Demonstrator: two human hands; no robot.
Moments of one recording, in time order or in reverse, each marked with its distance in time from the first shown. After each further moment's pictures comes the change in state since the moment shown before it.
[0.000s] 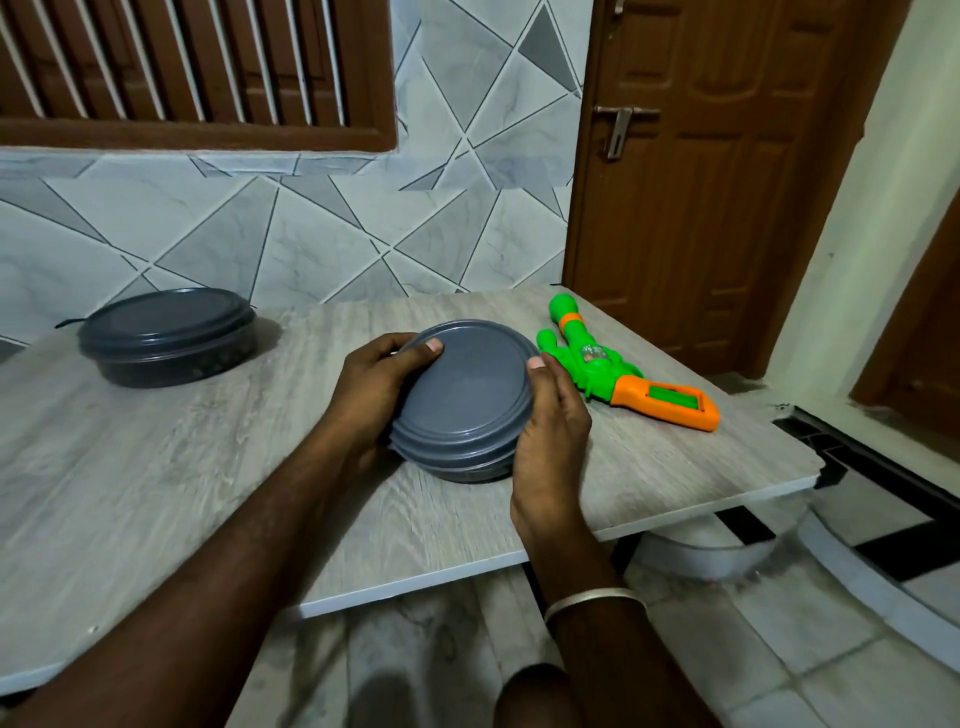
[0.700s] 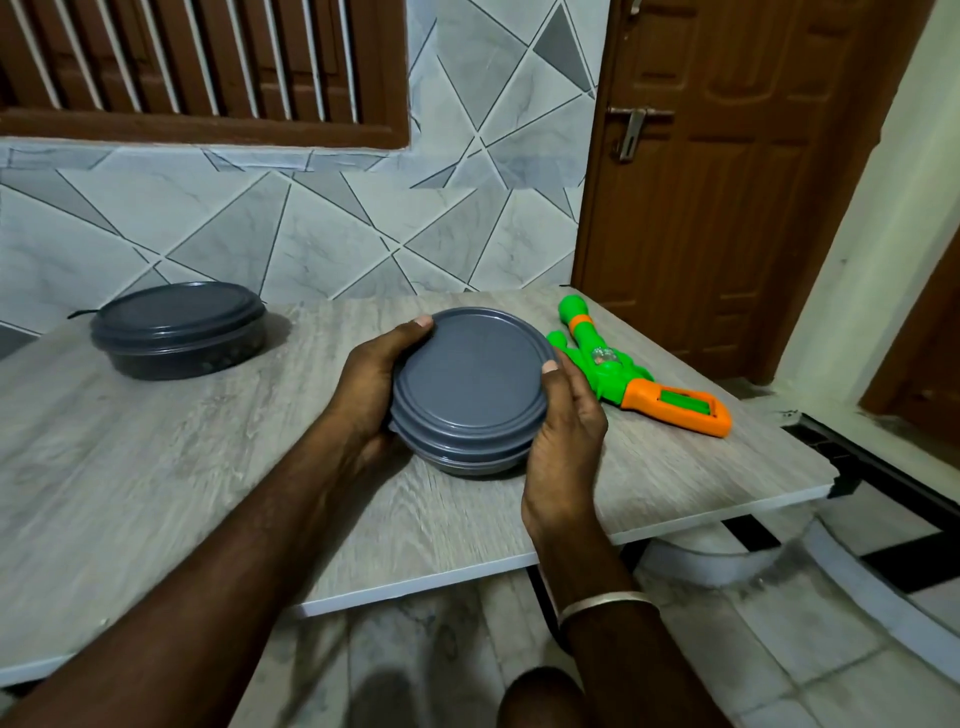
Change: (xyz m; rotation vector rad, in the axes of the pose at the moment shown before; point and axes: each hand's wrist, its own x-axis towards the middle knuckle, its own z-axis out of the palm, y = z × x) left_hand 0.000 0.005 -0.002 -0.263 -0.155 -0.182; right_hand 0.004 0.007 0.002 0.066 0.004 -0.020
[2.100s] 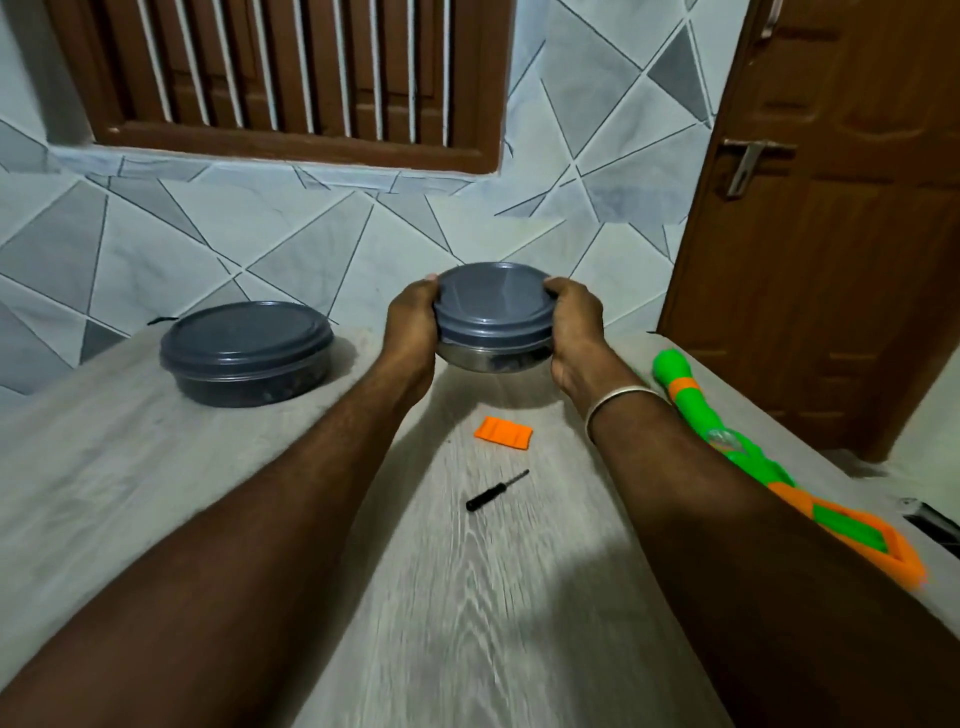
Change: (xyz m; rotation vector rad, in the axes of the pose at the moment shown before) left_hand 0.149 0.075 -0.046 0.270 0.393 0.403; right_hand 0.159 0.020 0.160 -0.180 -0.262 0.225
